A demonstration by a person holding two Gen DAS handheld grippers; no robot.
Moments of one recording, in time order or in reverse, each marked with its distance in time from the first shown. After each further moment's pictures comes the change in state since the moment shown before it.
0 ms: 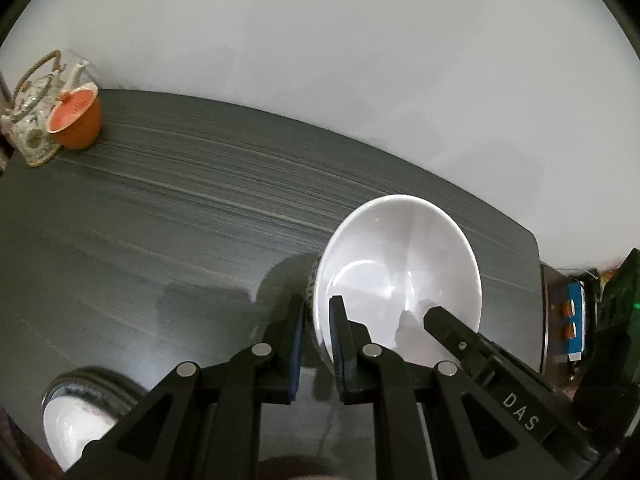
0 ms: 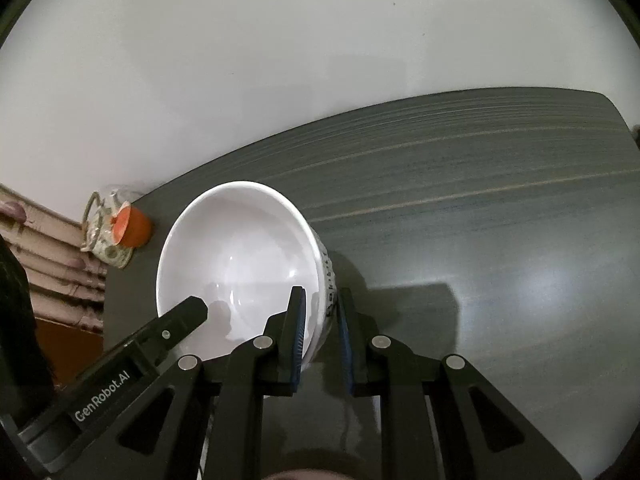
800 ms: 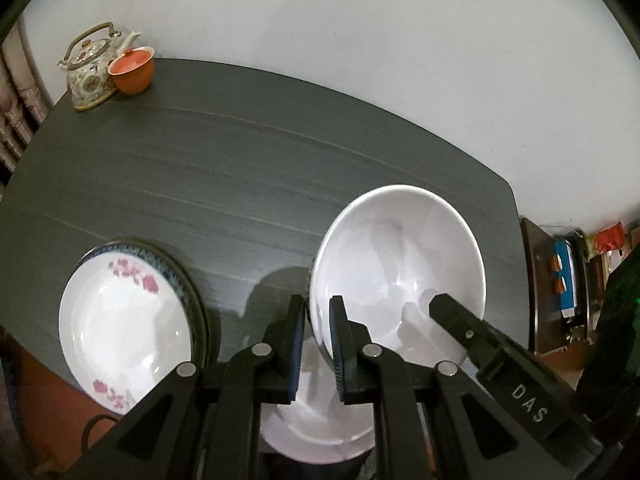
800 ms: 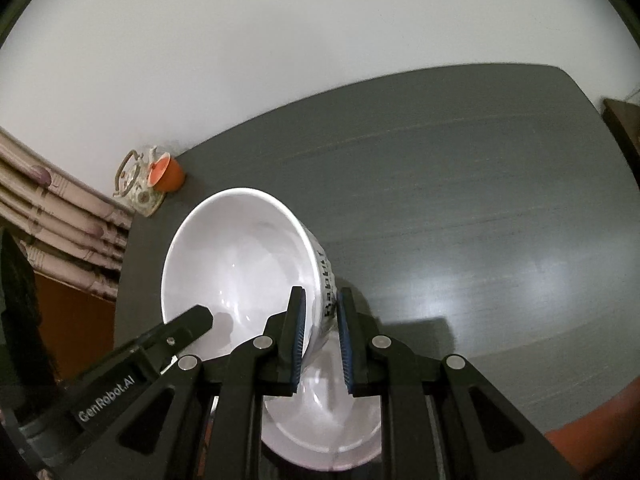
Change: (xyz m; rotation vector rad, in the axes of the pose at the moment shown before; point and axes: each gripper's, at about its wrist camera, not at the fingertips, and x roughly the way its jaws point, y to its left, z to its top) left arm -0.092 0.017 -0.133 0.024 0.021 -0.012; right arm -0.065 0.025 -0.126 -0.024 -0.037 0.012
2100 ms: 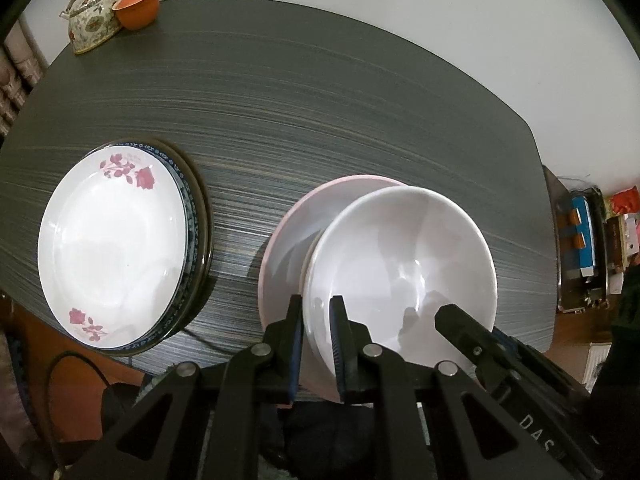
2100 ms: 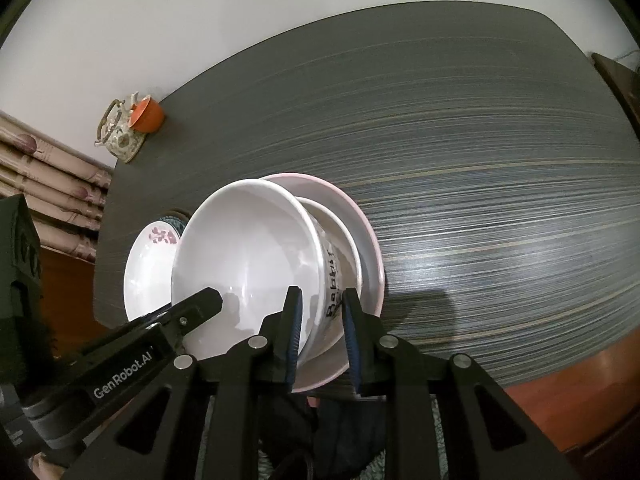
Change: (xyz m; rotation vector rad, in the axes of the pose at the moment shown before) left arm 0.039 0.010 -0.077 0.022 0.145 0.049; right arm 0.021 -0.026 -0.072 0.005 0.123 -0.038
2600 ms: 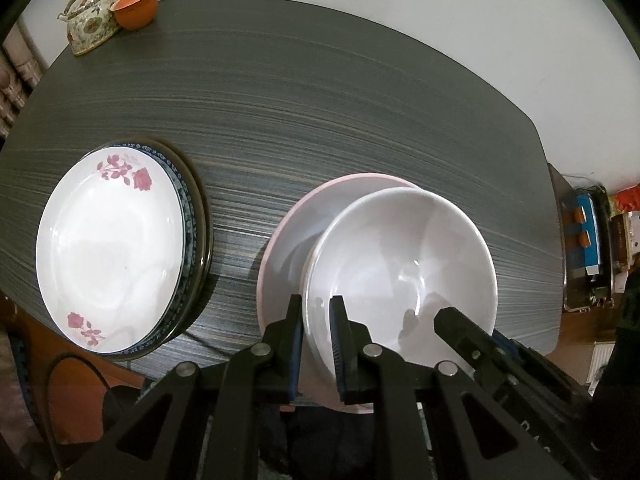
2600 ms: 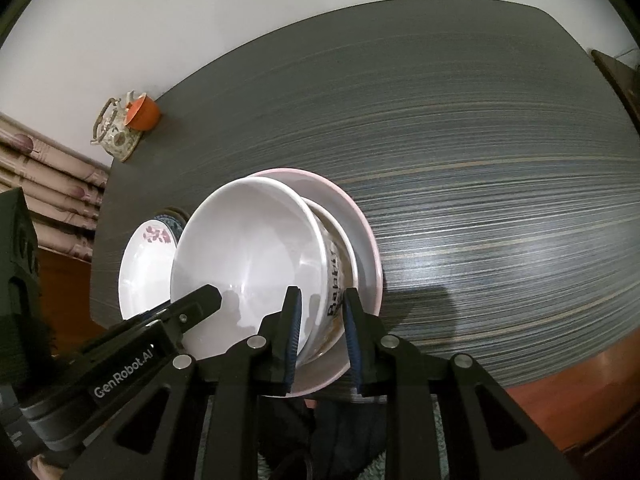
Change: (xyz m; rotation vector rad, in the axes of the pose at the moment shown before) left arm 0.010 -0.006 0.000 -0.003 -0.001 0.019; right arm 0.007 -0.003 0.000 0.002 0.006 -0.001
